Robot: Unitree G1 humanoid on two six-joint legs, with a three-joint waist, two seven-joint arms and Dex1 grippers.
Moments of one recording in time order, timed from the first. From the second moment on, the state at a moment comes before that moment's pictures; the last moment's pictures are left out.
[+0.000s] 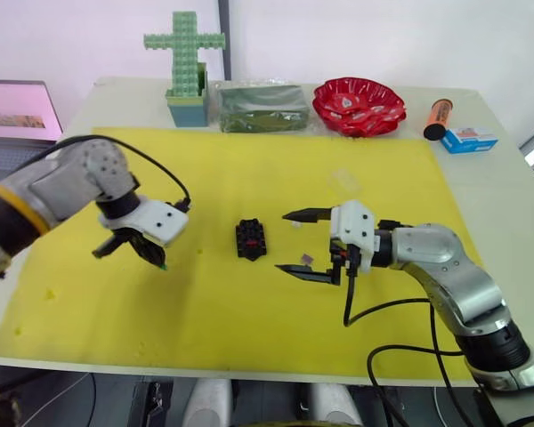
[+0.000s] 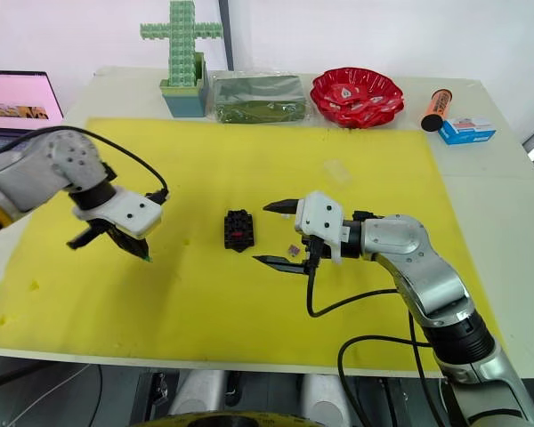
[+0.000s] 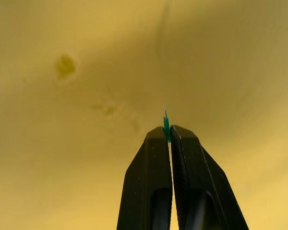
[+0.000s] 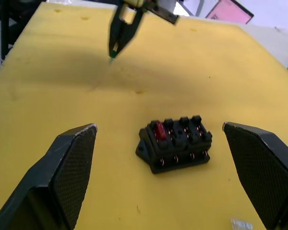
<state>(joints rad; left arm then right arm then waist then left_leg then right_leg) -1.36 1.10 -1.31 0.38 -0.19 -0.29 -1.59 -0.40 -0.65 0.18 -0.41 0.36 0.37 0.96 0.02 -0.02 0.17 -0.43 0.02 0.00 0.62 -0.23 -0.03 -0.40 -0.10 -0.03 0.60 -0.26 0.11</state>
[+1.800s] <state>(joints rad) -0.44 0.99 0.50 0.16 -1.26 1.35 -0.76 -0.50 -0.55 0.23 -0.32 0.34 0.33 1.00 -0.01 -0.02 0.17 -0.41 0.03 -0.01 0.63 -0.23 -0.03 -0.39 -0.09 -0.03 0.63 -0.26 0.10</state>
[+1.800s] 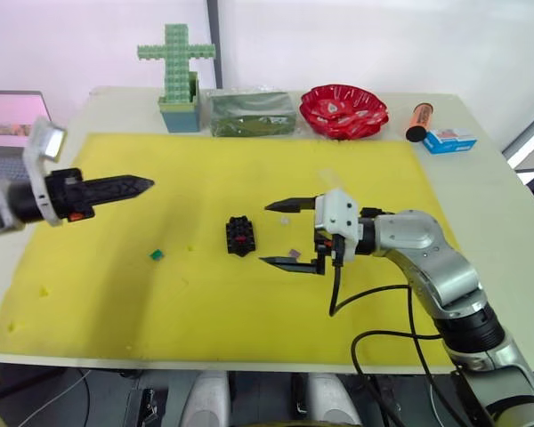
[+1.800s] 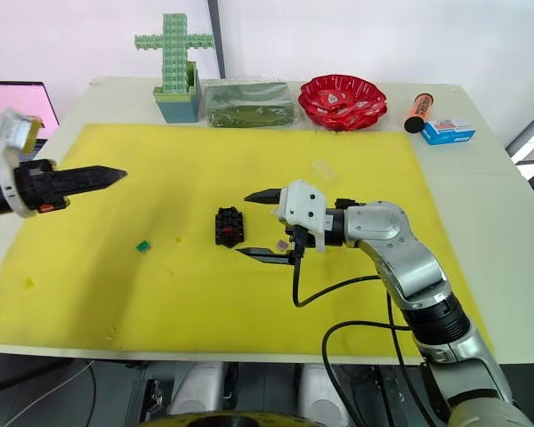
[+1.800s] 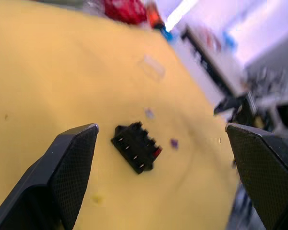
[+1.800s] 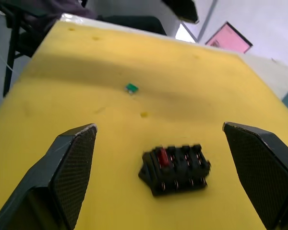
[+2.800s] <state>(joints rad) 0.33 0.20 0.40 -0.56 -1.67 0.60 0.14 -0.54 -0.53 0.23 -0.28 0.34 0.34 1.02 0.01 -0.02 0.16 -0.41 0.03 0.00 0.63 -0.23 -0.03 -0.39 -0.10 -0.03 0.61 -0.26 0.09</state>
